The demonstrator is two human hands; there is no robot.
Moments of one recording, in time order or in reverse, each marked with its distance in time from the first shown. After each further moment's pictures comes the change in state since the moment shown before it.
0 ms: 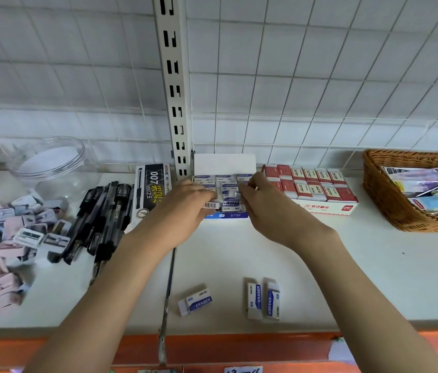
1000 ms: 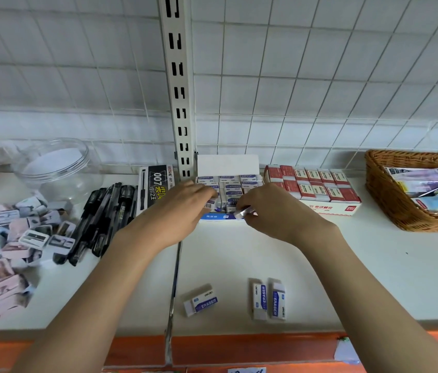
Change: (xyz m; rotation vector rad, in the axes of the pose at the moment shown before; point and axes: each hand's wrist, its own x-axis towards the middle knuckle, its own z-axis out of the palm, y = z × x) left_hand -0.003 -0.008 -0.008 0.026 -0.099 0.037; right_hand 0.004 -0.007 -0.009 0.049 -0.116 0.029
